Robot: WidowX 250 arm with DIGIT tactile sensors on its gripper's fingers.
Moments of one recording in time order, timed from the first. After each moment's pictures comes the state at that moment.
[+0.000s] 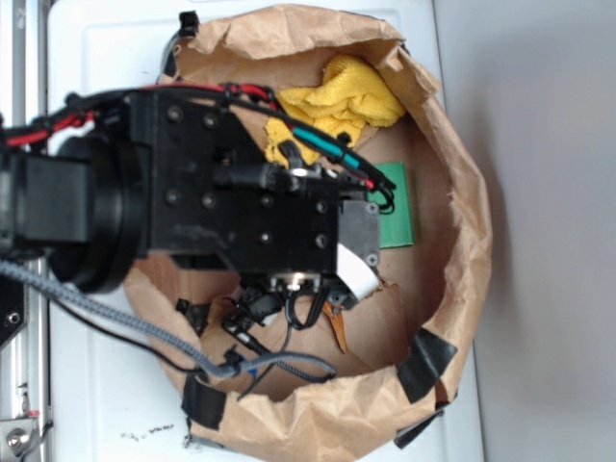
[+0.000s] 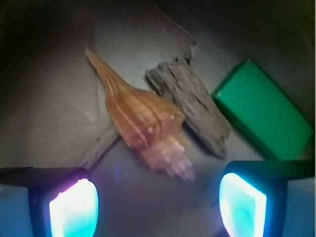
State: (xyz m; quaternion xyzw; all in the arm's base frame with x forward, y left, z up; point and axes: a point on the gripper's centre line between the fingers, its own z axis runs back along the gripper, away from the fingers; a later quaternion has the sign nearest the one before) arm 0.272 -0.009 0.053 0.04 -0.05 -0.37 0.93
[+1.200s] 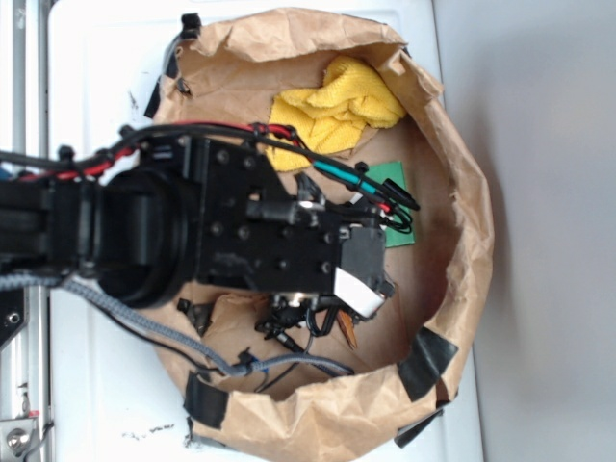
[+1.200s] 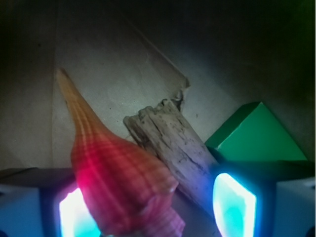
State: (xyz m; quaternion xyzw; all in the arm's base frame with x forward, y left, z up) arm 0.293 -0.013 0.025 0.07 -0.11 -0.37 0.92
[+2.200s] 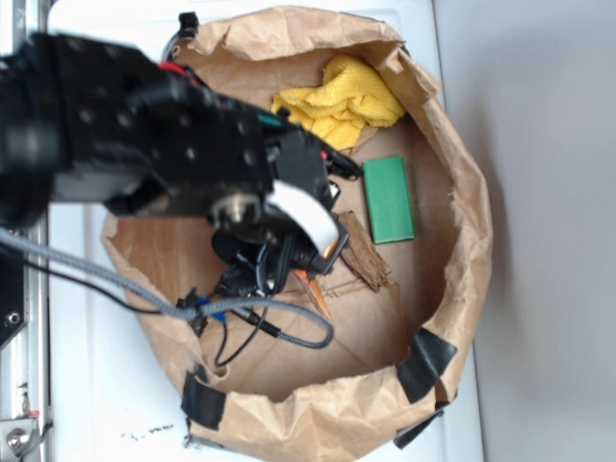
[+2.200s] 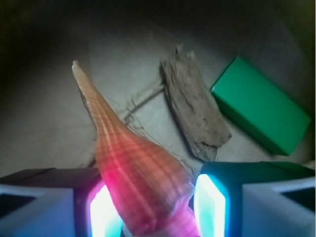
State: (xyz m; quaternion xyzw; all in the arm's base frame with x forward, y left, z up) arm 0.265 0.006 0.070 -0.01 -0.12 -0.31 0.94
